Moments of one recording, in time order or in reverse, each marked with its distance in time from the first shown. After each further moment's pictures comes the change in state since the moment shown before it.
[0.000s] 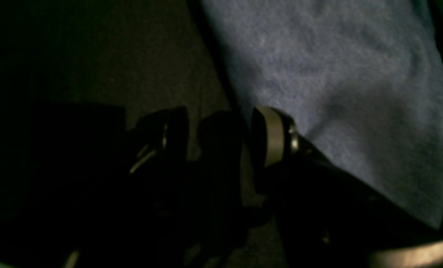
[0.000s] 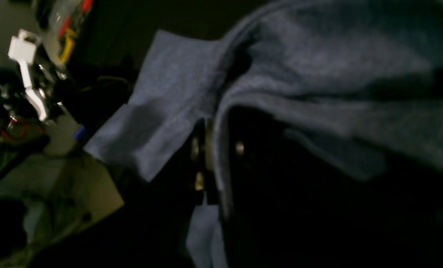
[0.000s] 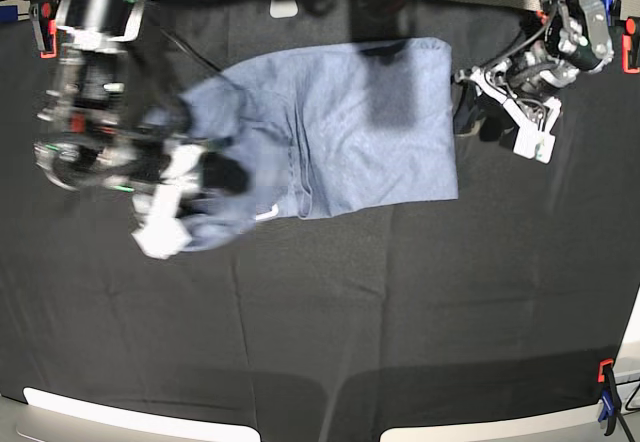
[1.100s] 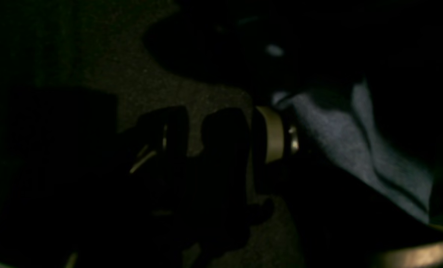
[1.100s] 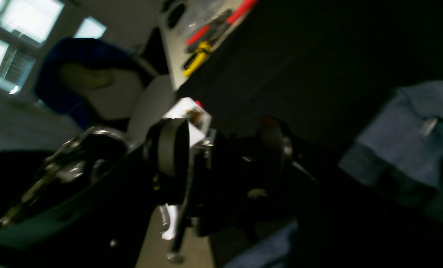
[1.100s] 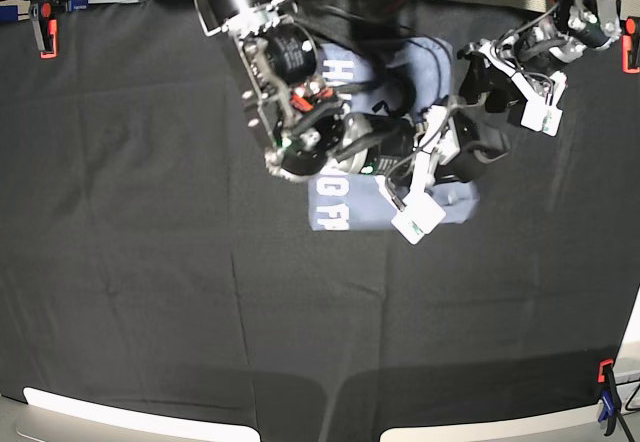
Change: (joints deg) left arm 5.2 -3.0 -0.4 0.2 -4.5 -0.1 1.3; right arm 1.4 -19.4 -35.3 -3.4 -9.4 -6.5 25.2
